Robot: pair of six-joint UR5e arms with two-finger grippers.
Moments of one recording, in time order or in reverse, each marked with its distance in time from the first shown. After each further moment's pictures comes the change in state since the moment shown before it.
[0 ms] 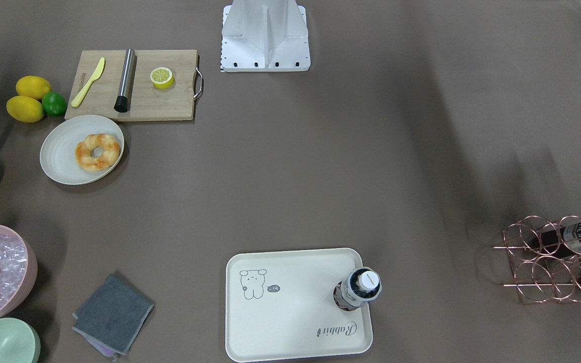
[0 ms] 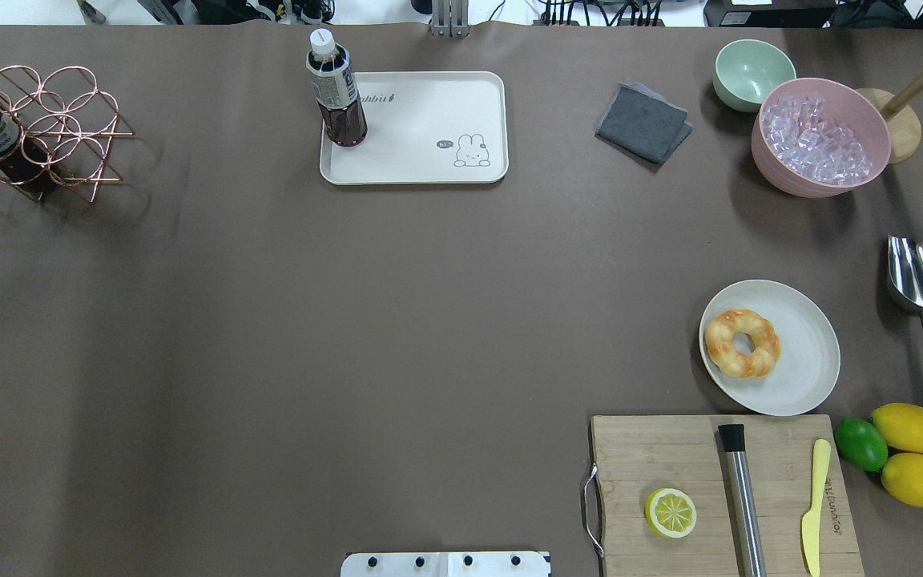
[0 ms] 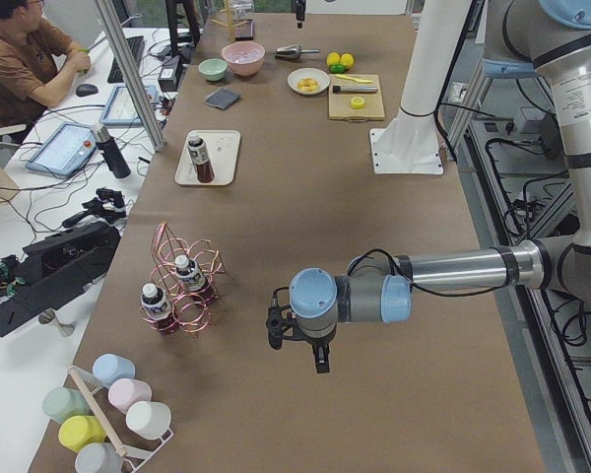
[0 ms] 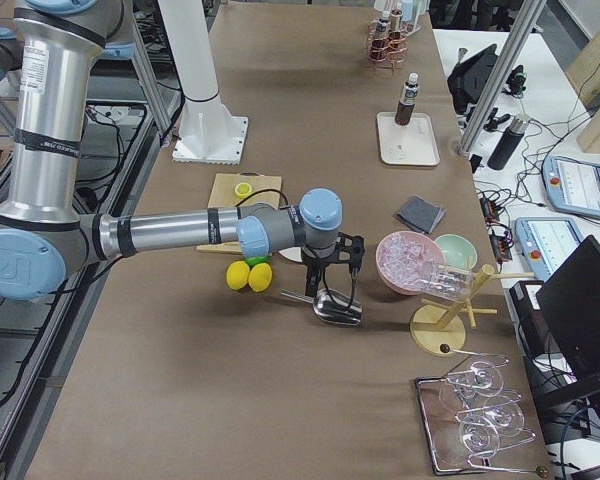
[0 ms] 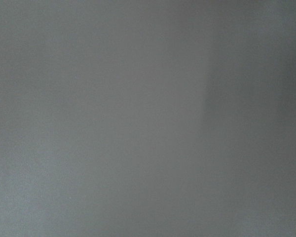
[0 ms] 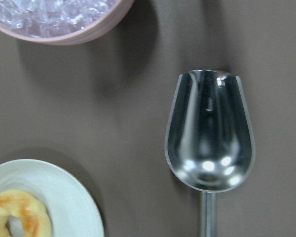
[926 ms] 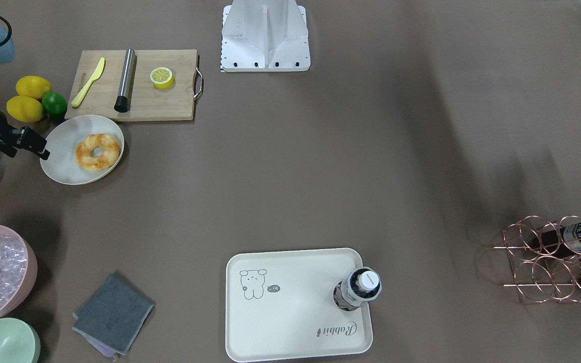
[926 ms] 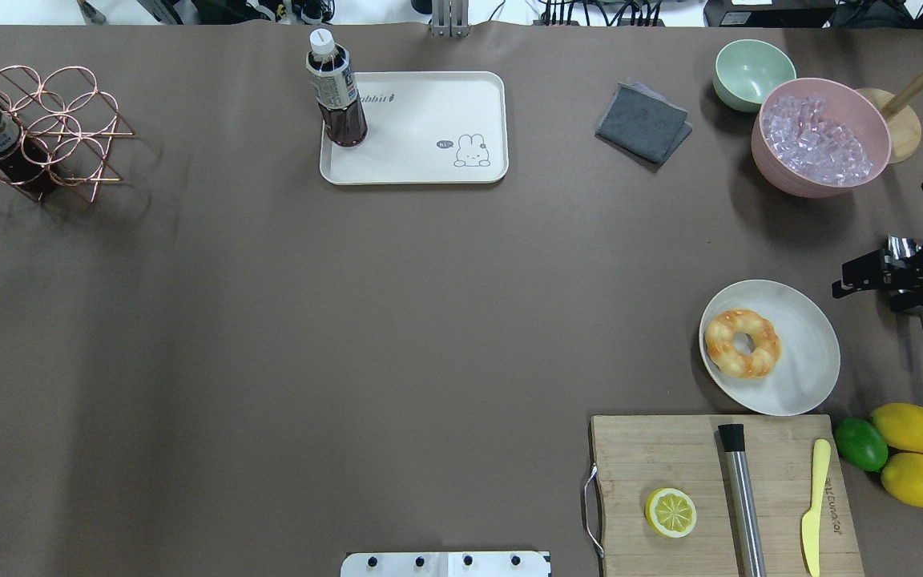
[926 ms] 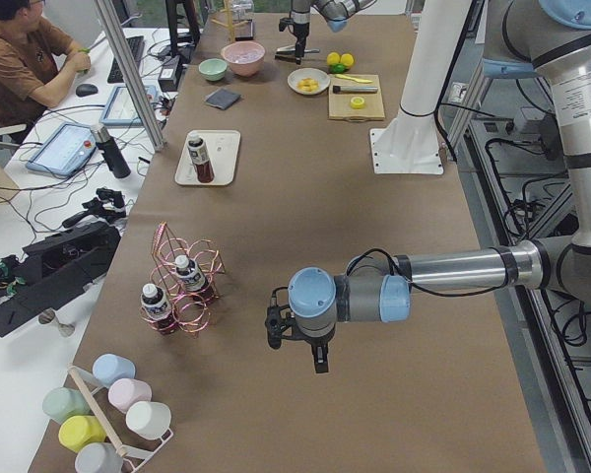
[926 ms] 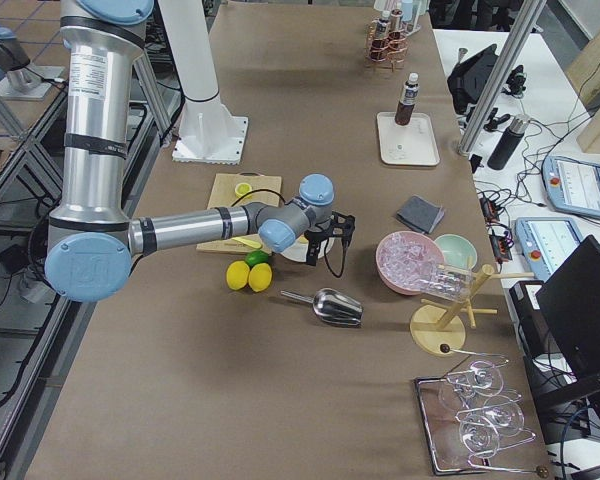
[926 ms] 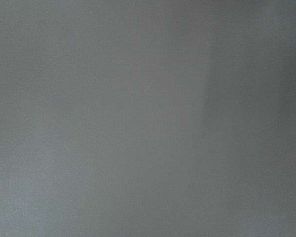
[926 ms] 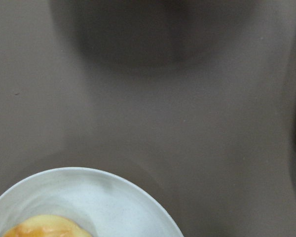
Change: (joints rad) left arm 0.000 -0.003 0.001 0.000 0.002 0.000; right arm -0.348 0.069 -0.091 0.331 -0.187 0.472
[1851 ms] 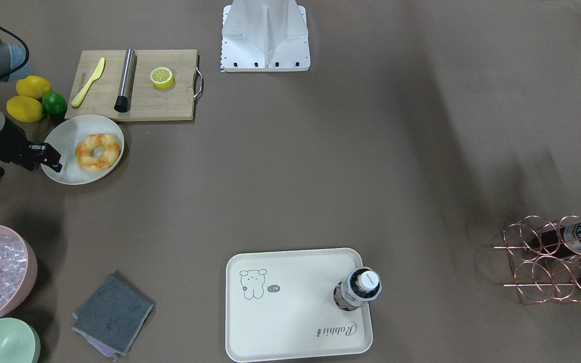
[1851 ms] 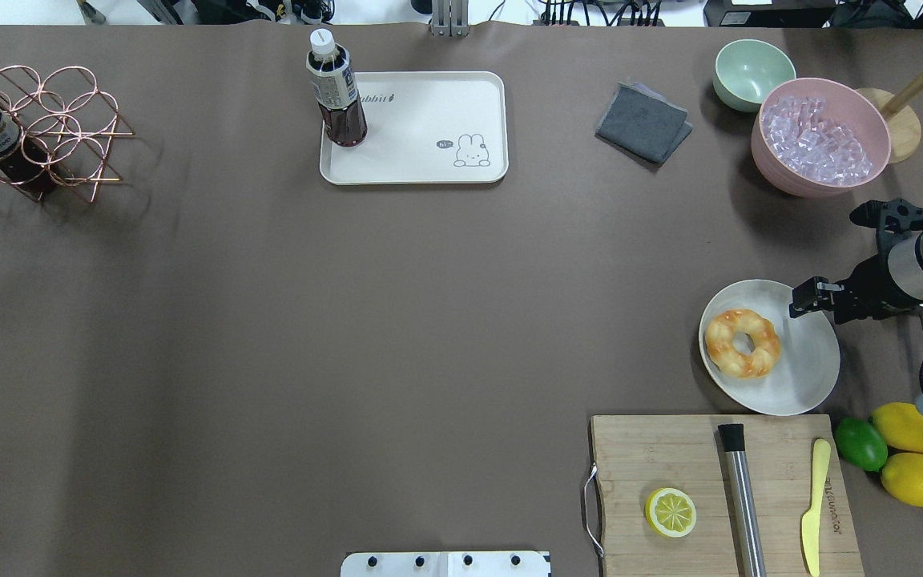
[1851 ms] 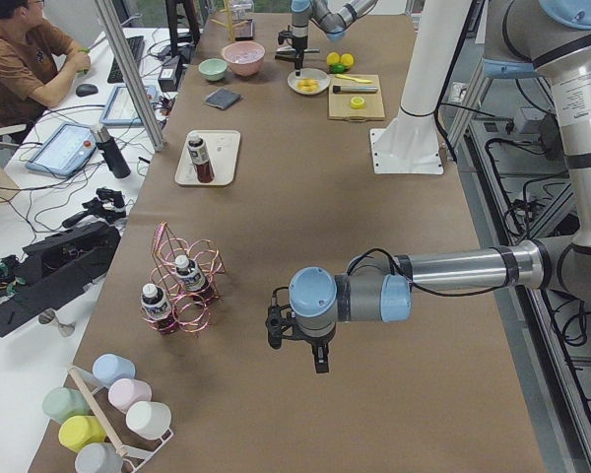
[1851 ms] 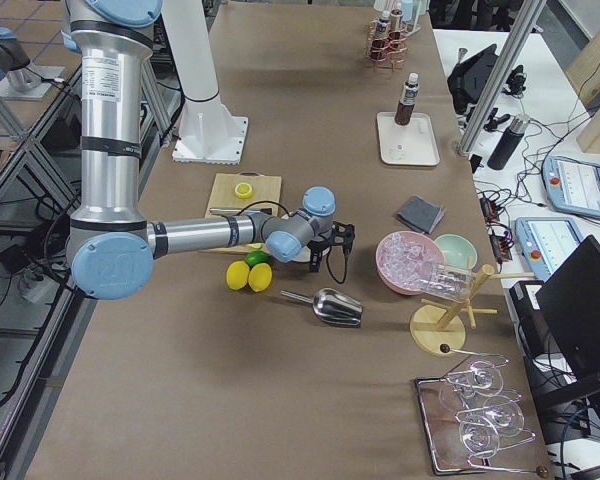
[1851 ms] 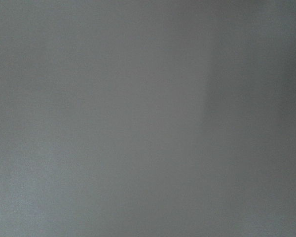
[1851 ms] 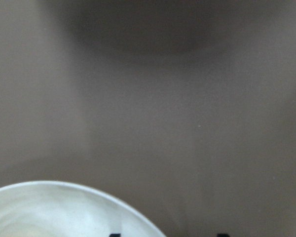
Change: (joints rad) left arm -0.001 0.002 -0.003 -0.002 0.003 0.000; right arm -0.063 0.050 -0.123 0.086 -0.042 0.002
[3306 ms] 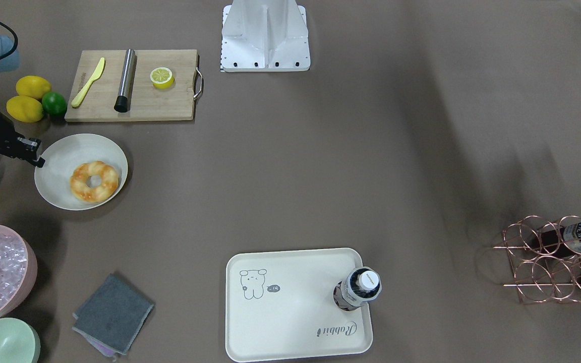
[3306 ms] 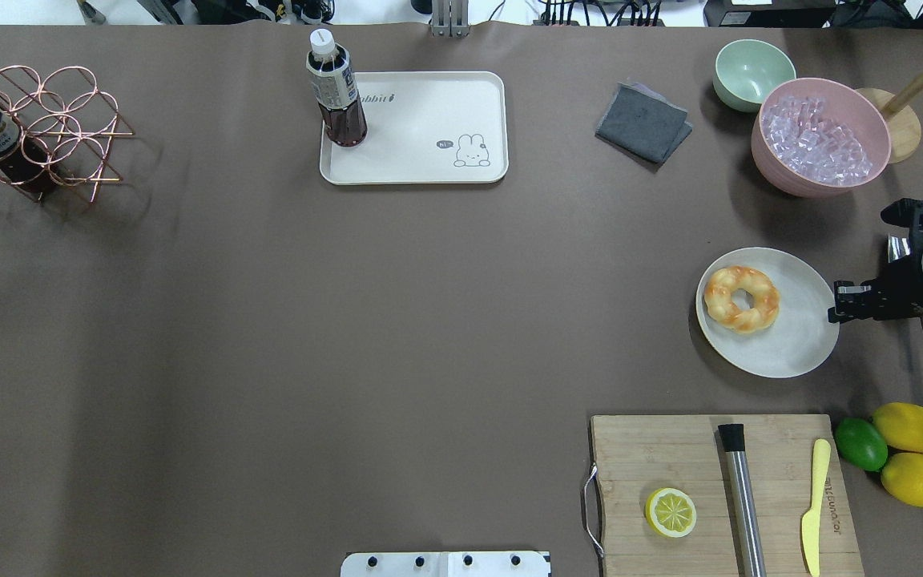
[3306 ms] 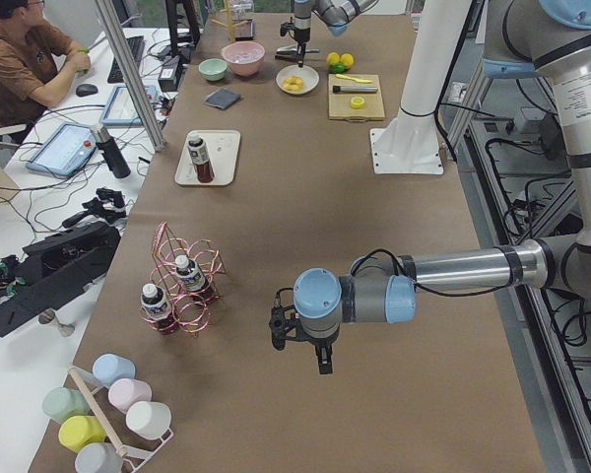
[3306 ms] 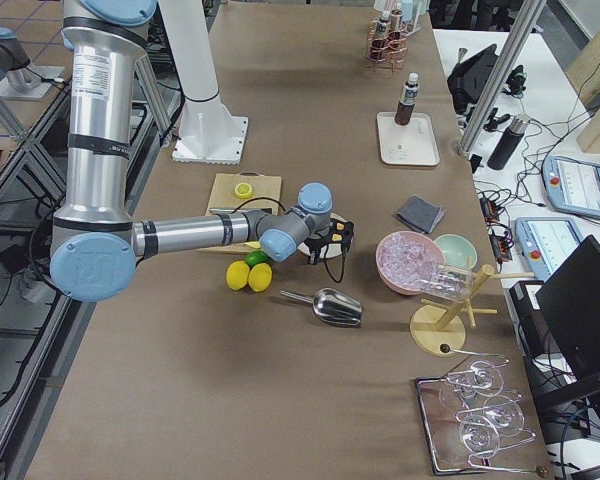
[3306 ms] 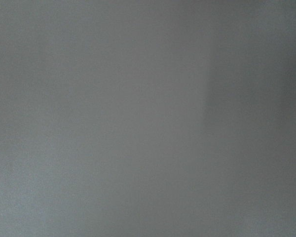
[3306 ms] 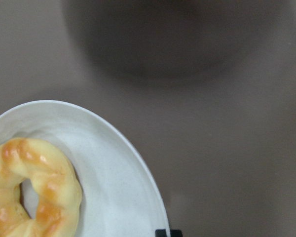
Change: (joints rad) left arm -0.002 0.018 -0.010 -0.008 0.000 0.002; right arm 0.050 -0.020 0.067 -0.005 0.039 0.055
